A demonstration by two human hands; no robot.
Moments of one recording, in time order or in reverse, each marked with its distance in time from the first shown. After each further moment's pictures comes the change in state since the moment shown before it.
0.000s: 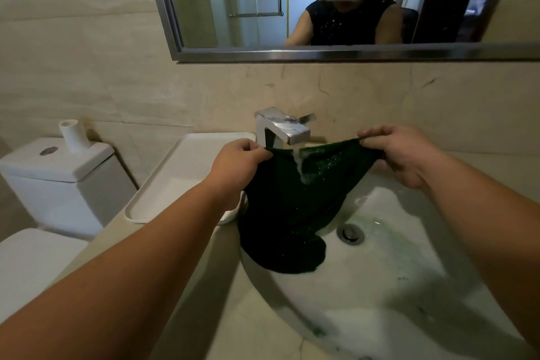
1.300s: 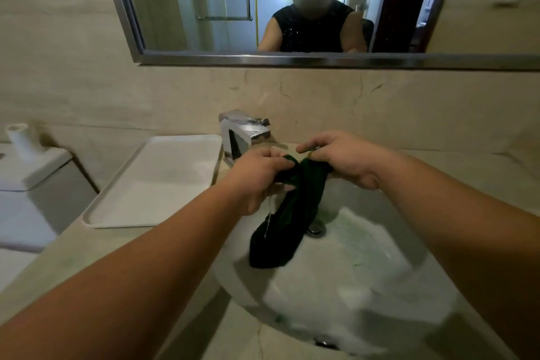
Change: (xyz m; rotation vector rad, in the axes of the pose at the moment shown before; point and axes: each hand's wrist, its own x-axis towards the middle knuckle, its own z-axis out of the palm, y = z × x) left_hand -0.030 0.018 0.083 -0.271 -0.352 -0.102; right_hand -0.068 -0.034 0.018 -0.391 -0.253 0.001
